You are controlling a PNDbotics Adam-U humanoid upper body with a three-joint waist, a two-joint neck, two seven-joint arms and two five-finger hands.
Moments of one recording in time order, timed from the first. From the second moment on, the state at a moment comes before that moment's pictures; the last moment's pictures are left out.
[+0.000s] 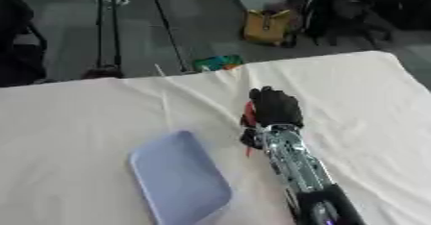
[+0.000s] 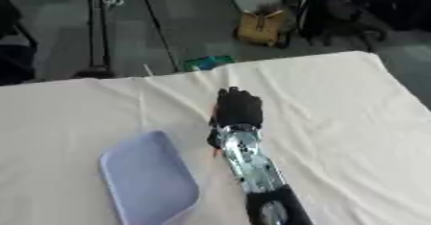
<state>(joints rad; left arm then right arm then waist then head) -0.32 0.22 0.13 -1.99 -0.39 -0.29 0.43 -0.74 0.04 0.13 -1.55 1.81 0.37 0.56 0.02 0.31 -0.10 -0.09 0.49</state>
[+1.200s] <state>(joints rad) -0.33 0.22 0.13 -1.99 -0.39 -0.29 0.43 -0.74 0.04 0.29 -1.71 1.67 0.18 0.64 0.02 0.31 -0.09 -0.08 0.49</state>
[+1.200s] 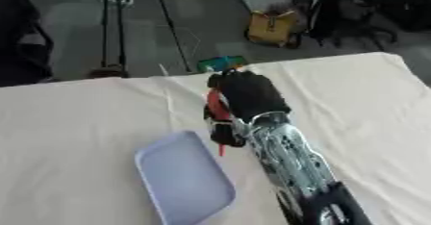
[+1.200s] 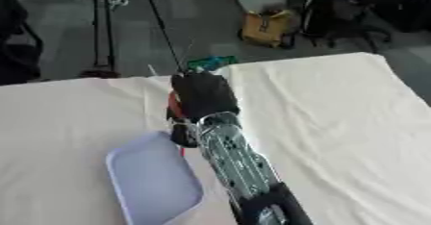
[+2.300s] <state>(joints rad) -0.33 0.21 0.13 -1.99 -0.39 -0.29 0.43 -0.66 0.06 0.38 -1.63 1.61 0.15 0.61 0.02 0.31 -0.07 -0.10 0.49</state>
